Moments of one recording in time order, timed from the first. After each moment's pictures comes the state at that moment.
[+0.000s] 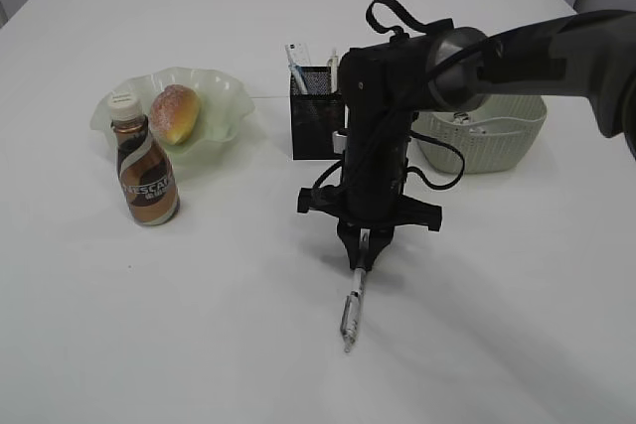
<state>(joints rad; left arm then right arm) -0.41 0.83 -0.95 -0.26 1.26 -0.18 0.48 2.33 -1.76 0.09 1.12 0.66</state>
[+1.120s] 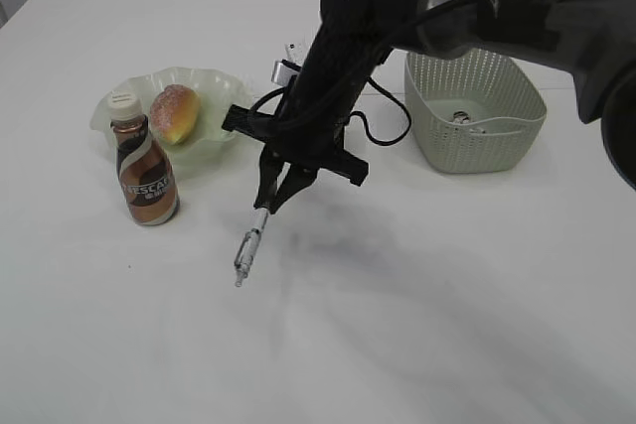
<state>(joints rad) -0.41 0.83 -0.95 -0.26 1.26 -0.18 0.49 2.36 -2.06 0.44 1.22 0.50</state>
